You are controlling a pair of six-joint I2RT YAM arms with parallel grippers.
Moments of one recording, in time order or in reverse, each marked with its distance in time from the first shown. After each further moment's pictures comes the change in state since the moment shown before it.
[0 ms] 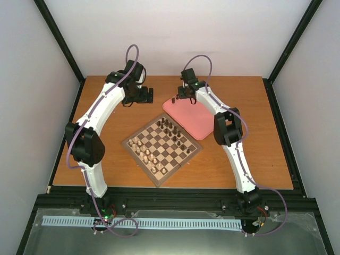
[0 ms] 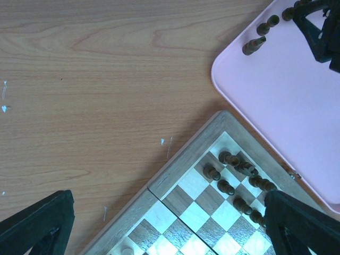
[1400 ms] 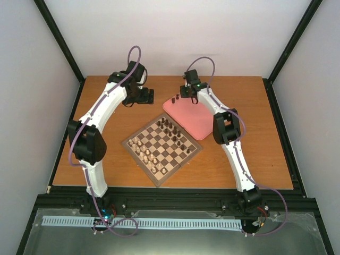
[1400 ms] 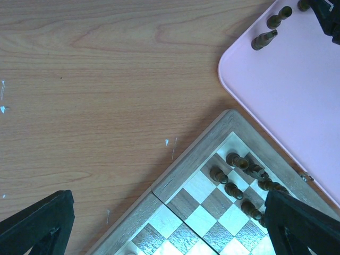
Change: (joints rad) left arm 0.000 0.034 0.006 0.000 -0.011 0.014; right arm -0.040 0.123 0.121 0.060 -0.046 0.029
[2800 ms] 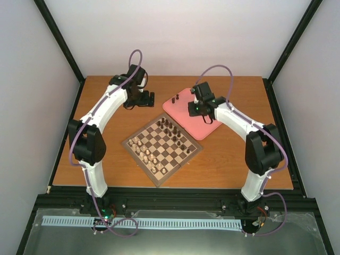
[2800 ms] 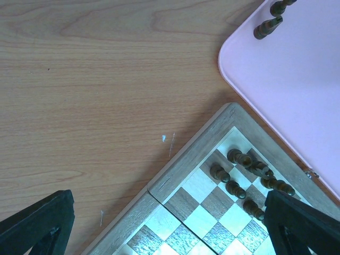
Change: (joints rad) left arm 0.000 -0.003 -0.075 0.054 0.022 -0.001; right arm 0.094 -0.869 -0.987 0.066 0.038 0.050
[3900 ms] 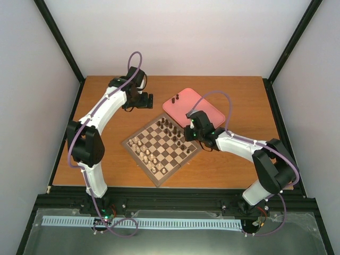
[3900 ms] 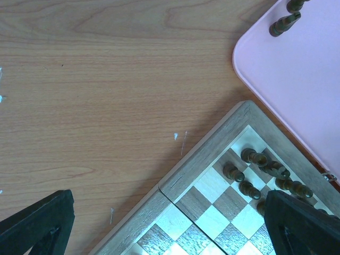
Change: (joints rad) left arm 0.000 -0.035 -0.059 0.031 -0.041 0.000; right arm 0.164 -0.268 -0.589 0.420 -0.033 0.098
